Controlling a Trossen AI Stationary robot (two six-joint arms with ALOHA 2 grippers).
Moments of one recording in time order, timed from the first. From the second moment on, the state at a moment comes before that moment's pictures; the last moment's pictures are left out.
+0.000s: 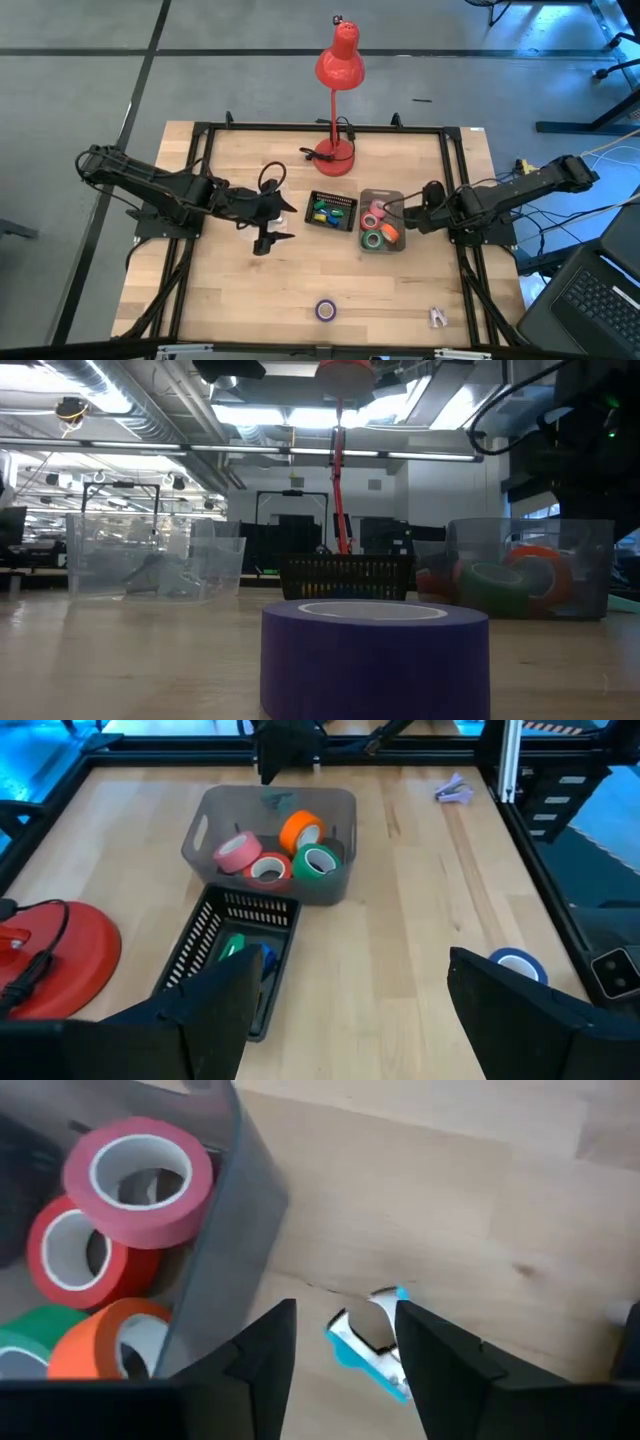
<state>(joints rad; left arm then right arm) -0.26 1.19 1.04 -0.42 -0.22 -0.17 0.30 0.94 0.53 -0.97 0.37 1.58</state>
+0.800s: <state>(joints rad) -0.26 1.19 1.04 -0.44 -0.22 -0.17 0.30 1.18 0.53 -0.87 0.22 1.43</state>
